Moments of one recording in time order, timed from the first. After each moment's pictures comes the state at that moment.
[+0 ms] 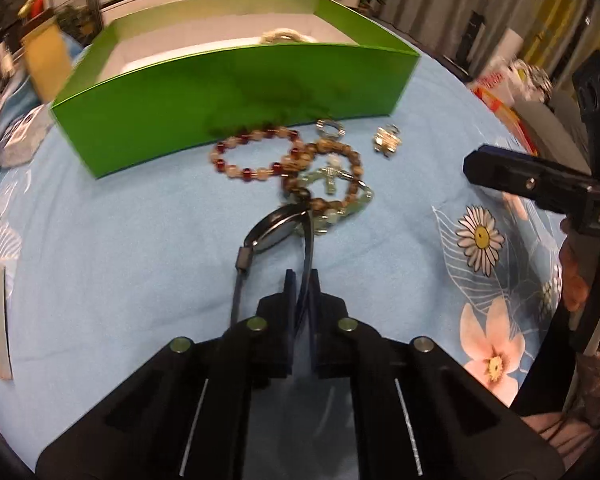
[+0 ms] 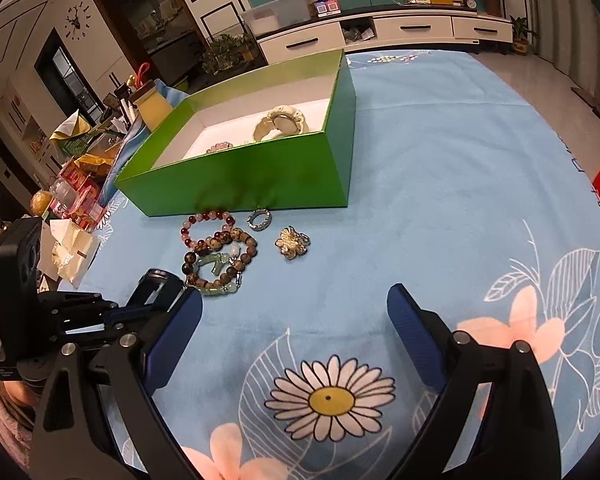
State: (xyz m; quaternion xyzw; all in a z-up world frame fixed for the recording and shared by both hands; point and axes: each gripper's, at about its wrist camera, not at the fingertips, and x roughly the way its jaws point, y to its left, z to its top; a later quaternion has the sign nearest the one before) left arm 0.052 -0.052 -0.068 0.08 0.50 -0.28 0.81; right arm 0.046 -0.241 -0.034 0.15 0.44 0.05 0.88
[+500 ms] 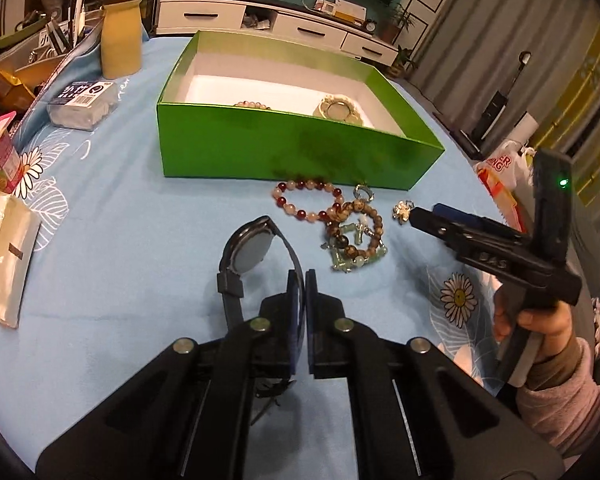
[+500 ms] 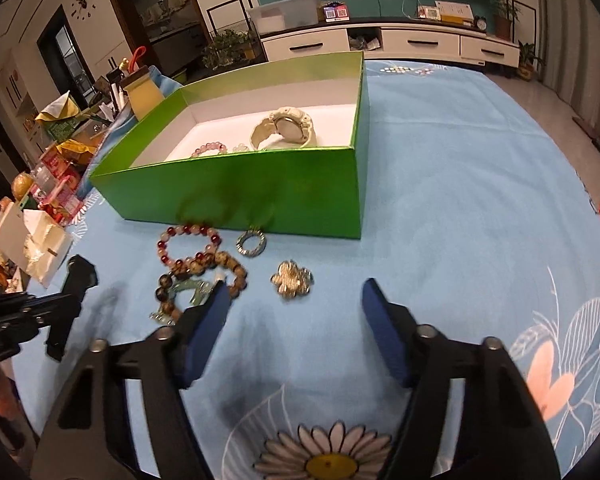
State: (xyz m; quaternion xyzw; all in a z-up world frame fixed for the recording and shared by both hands) left arm 0.049 0.001 -0.036 -0.04 0.47 -0.25 0.85; right arm 0.082 -0.228 -0.049 0.10 0.44 0.04 0.89
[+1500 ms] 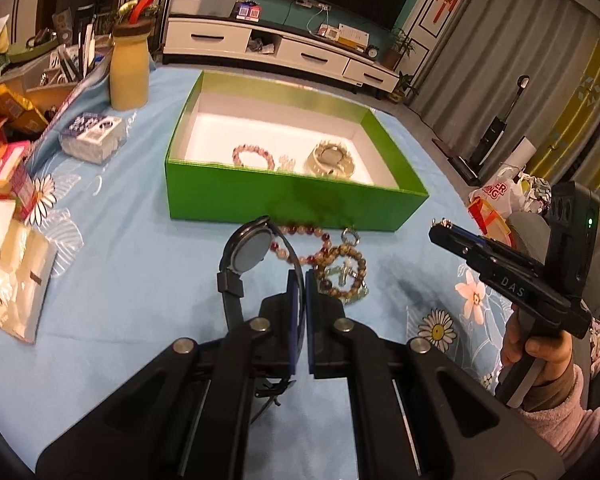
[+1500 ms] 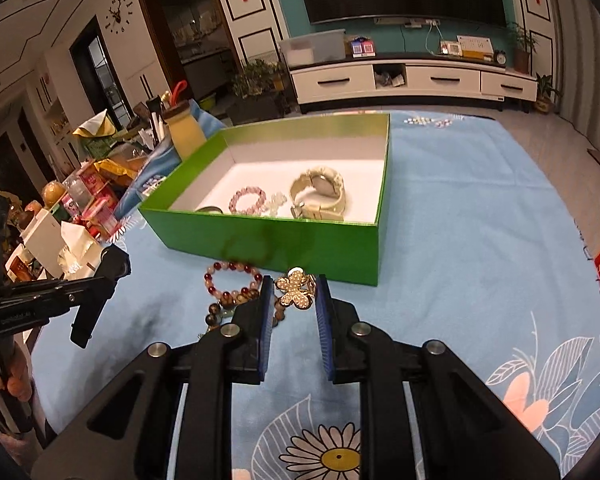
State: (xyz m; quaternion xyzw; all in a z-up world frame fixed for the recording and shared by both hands) left arm 0.055 0.005 0.000 -0.06 0.43 -0.24 0.87; right arm 0.064 -0.228 0.001 0.10 0.38 0.09 0.92
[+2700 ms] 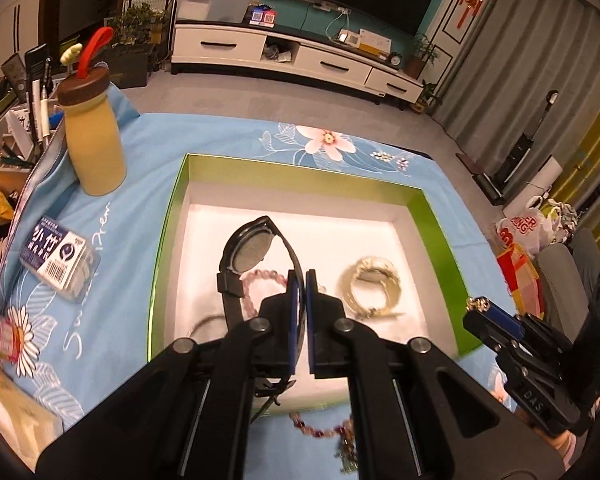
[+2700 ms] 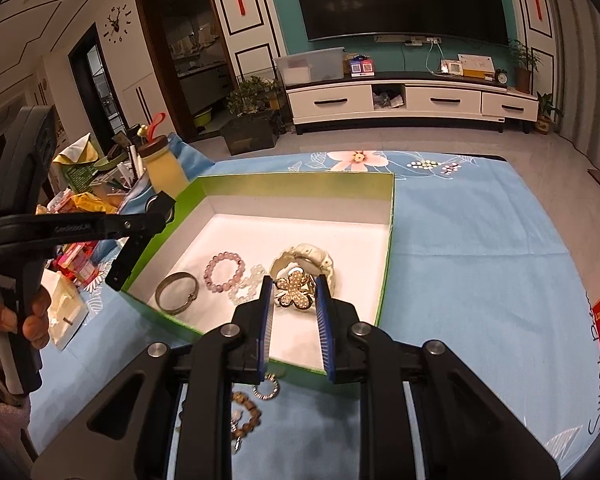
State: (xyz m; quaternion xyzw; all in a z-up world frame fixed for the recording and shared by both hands) left arm 0.225 -0.035 0.017 -0.06 0.44 -0.21 0.87; right arm 0.148 -0.240 0.014 0.09 0.35 0.08 0.93
